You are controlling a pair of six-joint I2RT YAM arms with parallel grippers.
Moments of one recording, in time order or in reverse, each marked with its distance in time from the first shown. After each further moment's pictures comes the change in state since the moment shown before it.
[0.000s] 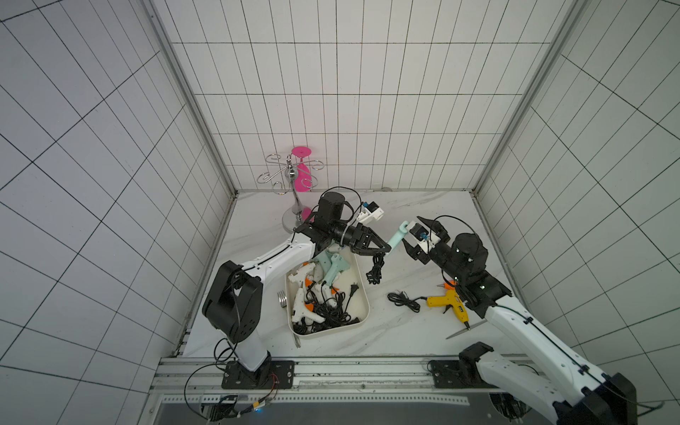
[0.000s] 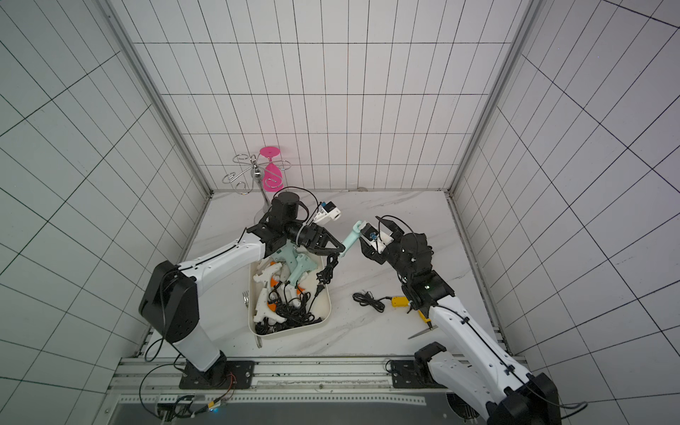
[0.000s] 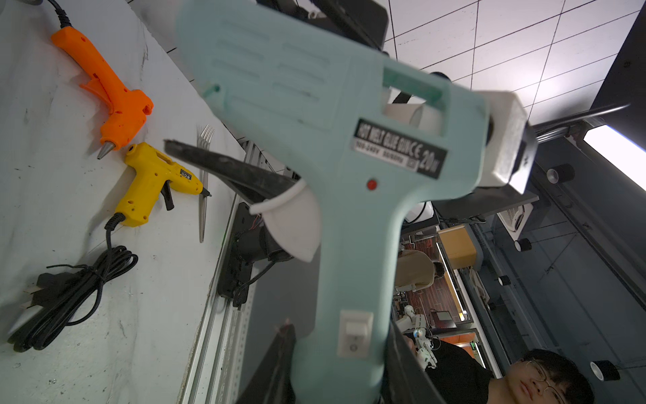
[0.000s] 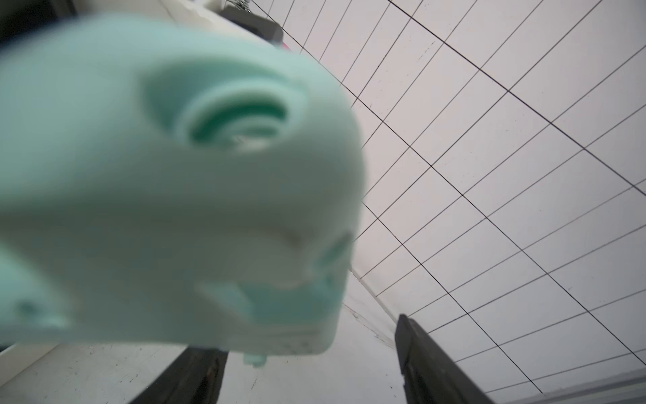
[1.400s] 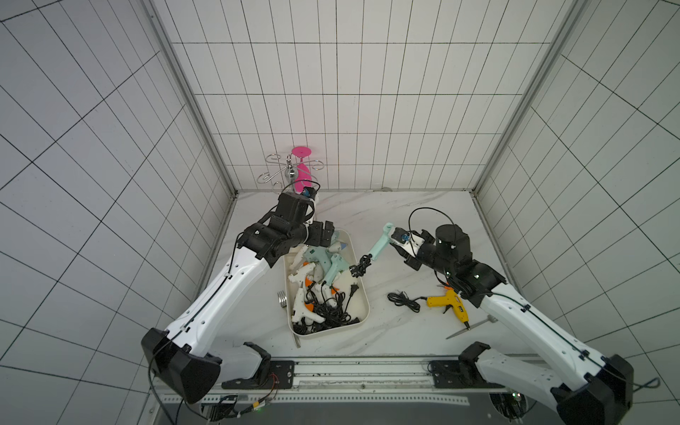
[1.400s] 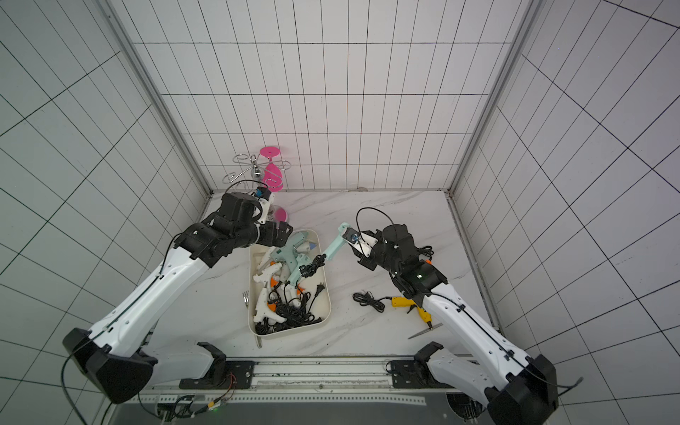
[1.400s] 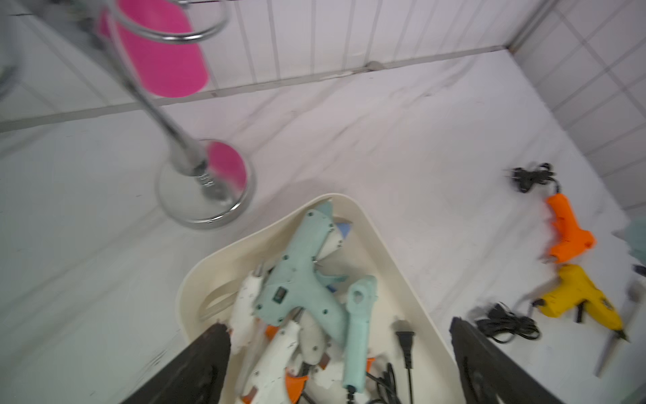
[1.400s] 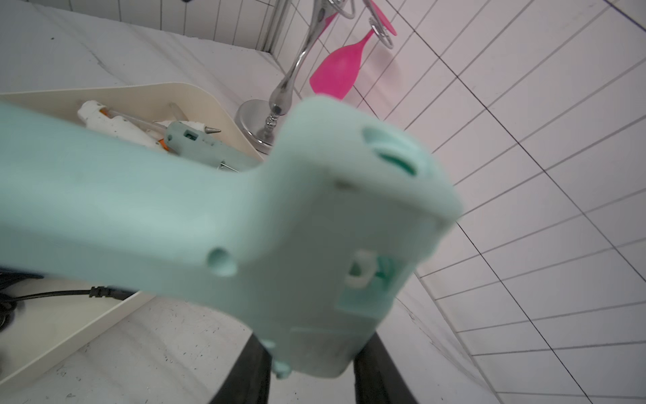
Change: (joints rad) left arm 0.109 -0.423 0.063 -0.877 -1.538 0.644; right arm 0.170 0.148 0.193 -0.338 0.015 -0.072
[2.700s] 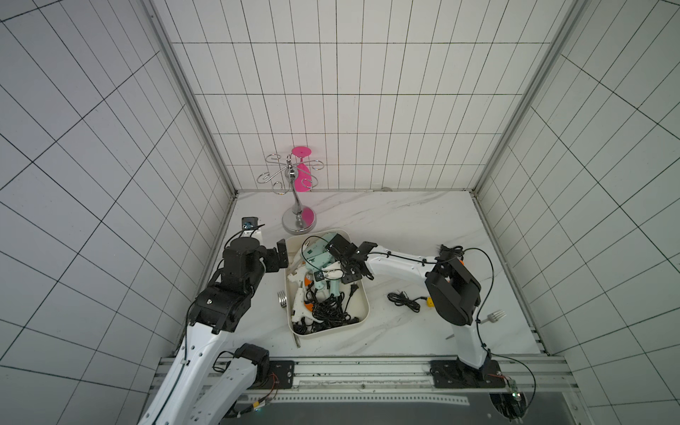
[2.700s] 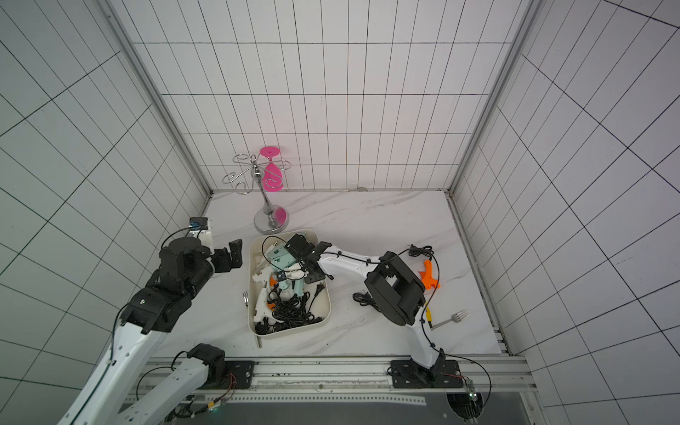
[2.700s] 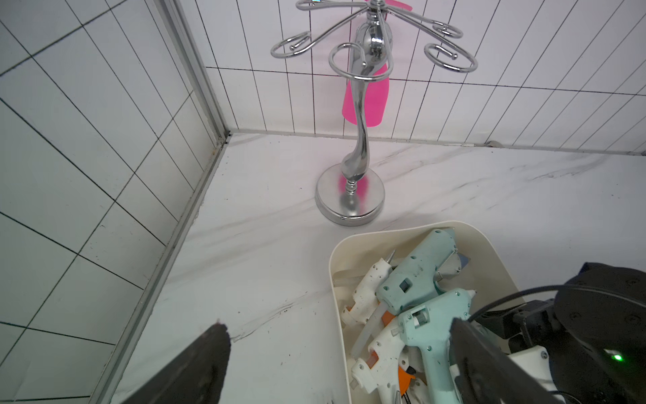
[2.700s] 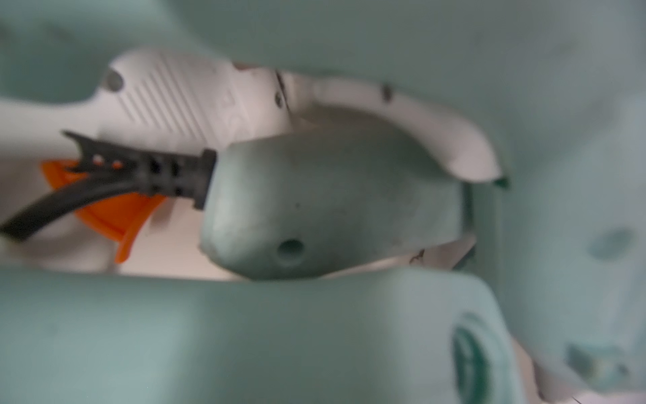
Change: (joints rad) left arm 0.187 -0.524 -0.423 0.144 -0.104 -0.005; right arm 0.303 0.962 0.604 -0.343 0.303 -0.393
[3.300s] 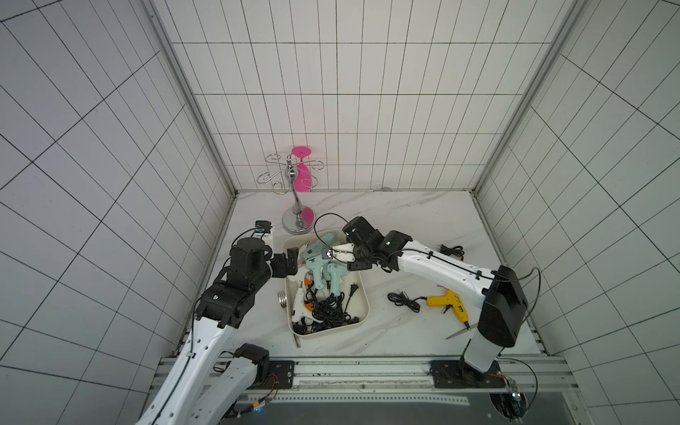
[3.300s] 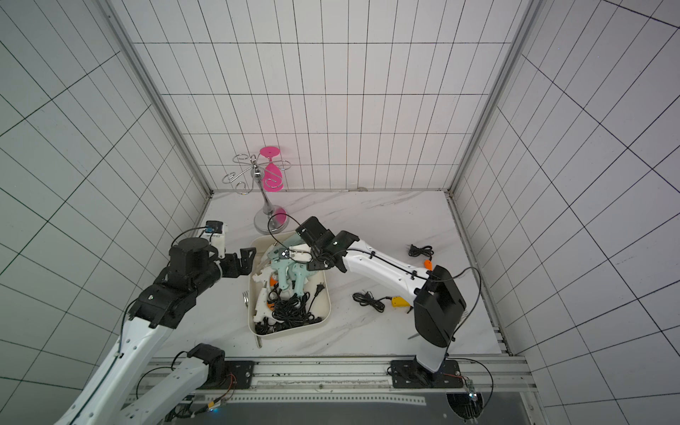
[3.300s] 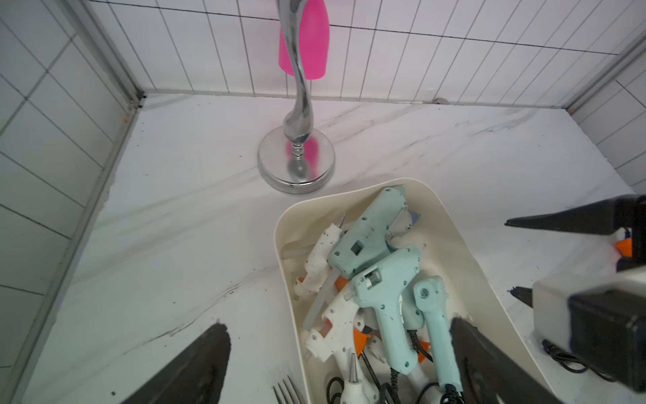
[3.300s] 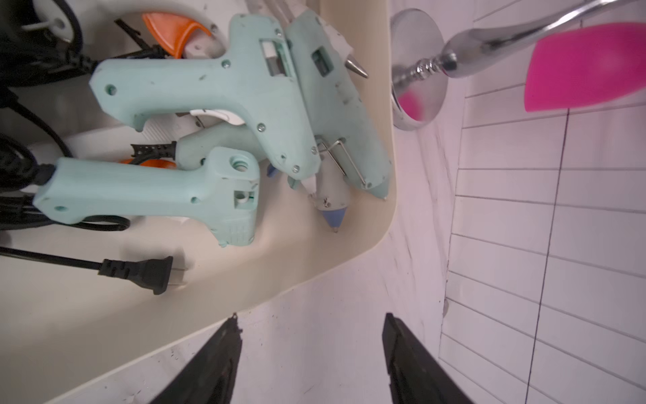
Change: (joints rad) left arm -0.004 0.046 -0.039 0.008 0.249 -0.013; right arm -0.072 -0.355 -0.026 -0.082 -0.057 0.292
